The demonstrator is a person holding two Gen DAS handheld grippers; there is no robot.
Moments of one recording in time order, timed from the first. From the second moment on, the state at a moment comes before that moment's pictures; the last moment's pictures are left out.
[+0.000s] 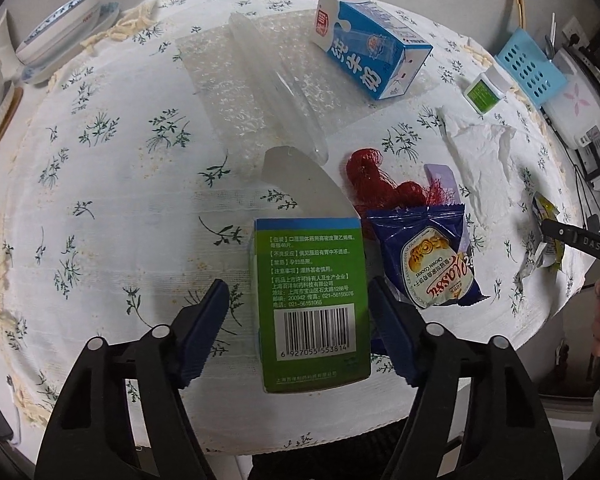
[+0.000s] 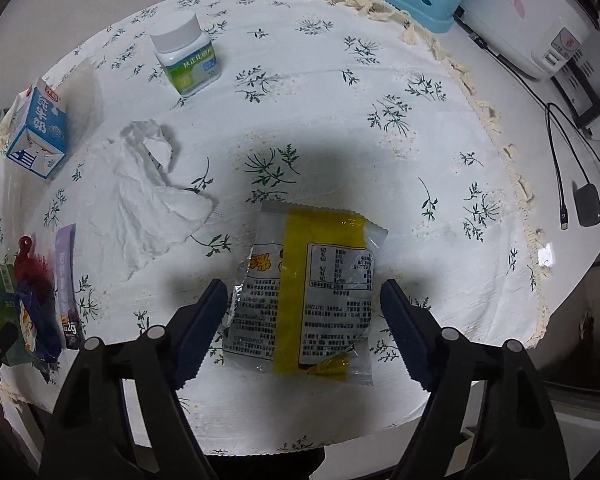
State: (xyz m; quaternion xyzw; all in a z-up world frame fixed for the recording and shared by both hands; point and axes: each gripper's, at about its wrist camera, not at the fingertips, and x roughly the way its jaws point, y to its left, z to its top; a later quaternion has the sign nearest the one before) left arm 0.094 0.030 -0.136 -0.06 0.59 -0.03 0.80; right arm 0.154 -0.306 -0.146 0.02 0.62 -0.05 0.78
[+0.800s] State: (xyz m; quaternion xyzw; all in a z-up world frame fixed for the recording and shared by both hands) left arm 0.082 0.028 -0.121 -0.06 0.58 -0.03 0.81; right arm 0.168 -0.328 -0.162 0.08 0.64 -0.04 0.77
